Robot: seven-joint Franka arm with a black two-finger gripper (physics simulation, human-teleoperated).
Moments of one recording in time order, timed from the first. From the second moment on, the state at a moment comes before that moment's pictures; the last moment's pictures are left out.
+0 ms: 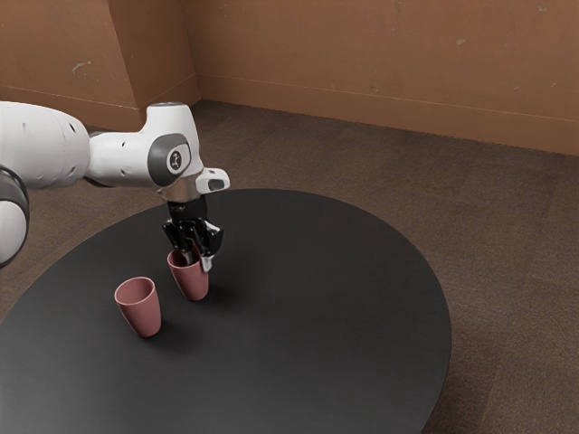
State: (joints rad) arm -0.04 0.43 0.16 -1.74 -0.16 1.98 0.15
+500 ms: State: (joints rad) arm -0.04 0.42 0.16 -1.74 -0.17 1.98 0.16
